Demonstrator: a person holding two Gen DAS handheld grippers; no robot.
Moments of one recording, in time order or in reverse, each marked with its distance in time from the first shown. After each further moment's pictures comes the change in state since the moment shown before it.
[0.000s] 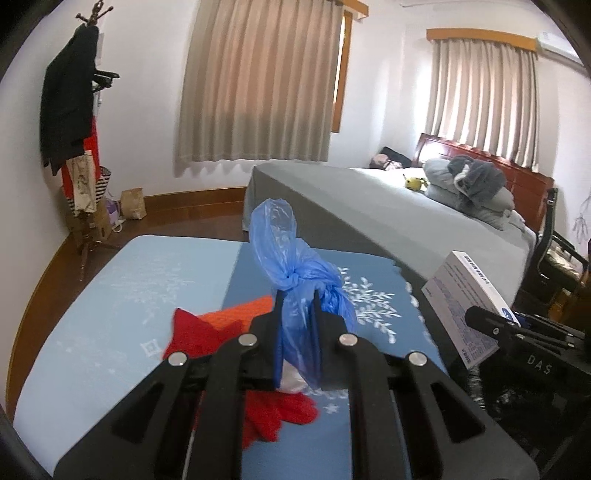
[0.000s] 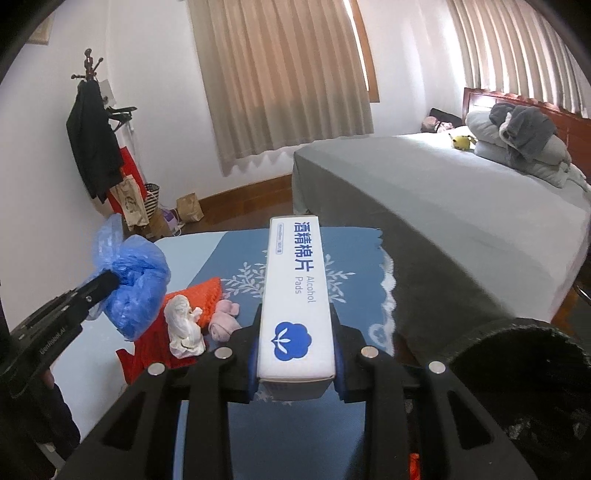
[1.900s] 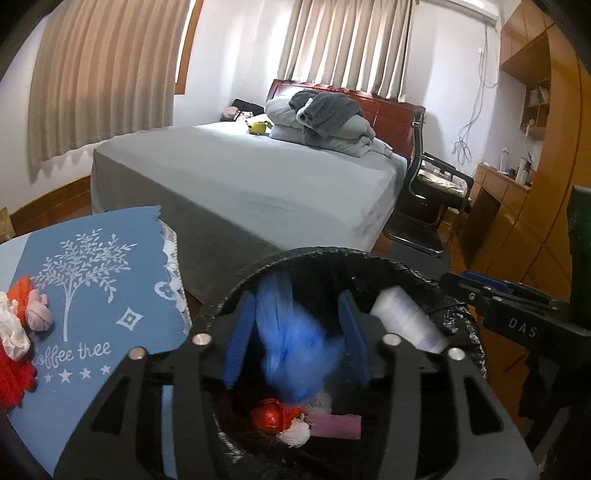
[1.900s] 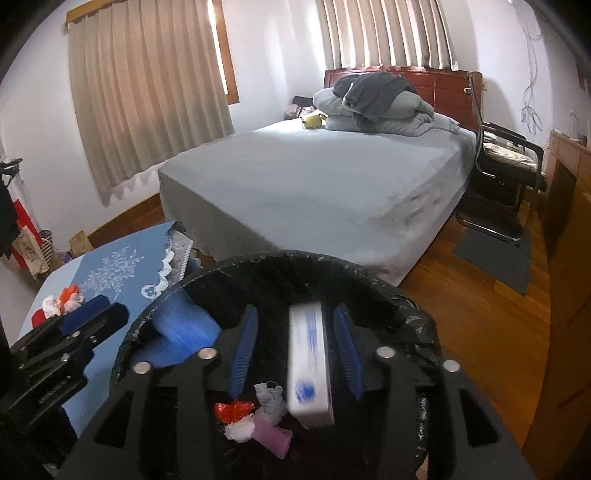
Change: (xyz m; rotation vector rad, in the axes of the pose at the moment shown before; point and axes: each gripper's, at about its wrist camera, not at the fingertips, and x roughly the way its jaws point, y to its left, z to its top) left arm 0.026 -0.230 -0.080 0.229 0.179 -0.495; right arm -0.133 -0.188 -0.068 0.260 -0.005 -0.417
